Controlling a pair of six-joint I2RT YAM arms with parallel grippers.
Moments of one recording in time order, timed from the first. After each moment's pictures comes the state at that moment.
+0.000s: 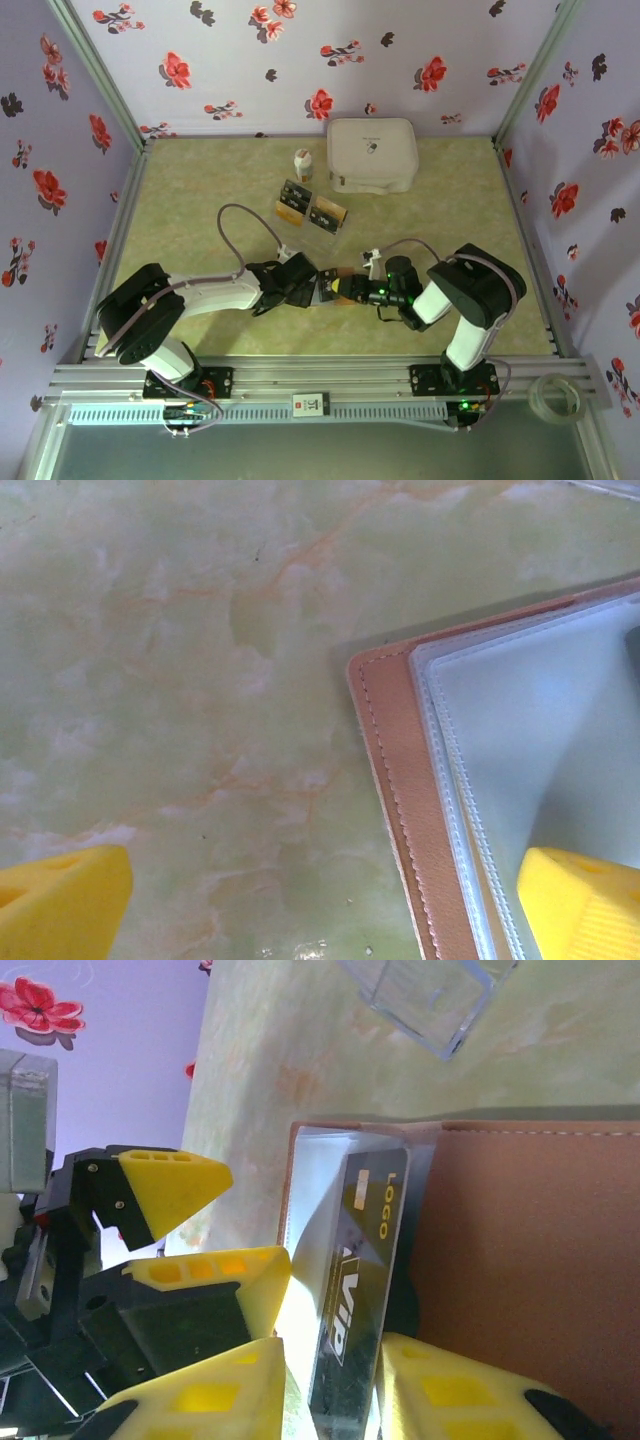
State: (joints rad) left arm -0.99 1.56 0.78 -0.41 -0.39 -0.61; right arm 0.61 1.75 0.24 1.06 -0.62 0.91
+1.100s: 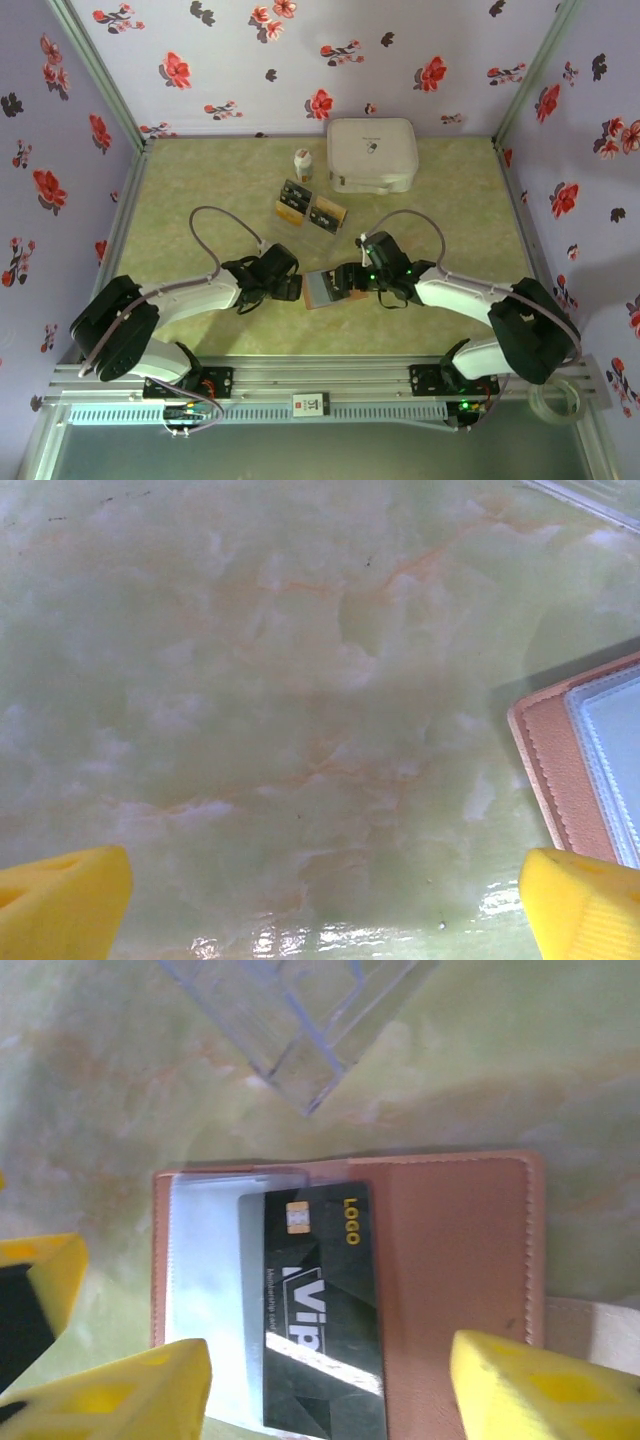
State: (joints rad) left arm -0.87 1.42 0.70 -0.41 -0.29 -0.62; right arm 0.71 1.37 0.62 -0.13 -0.19 0.60
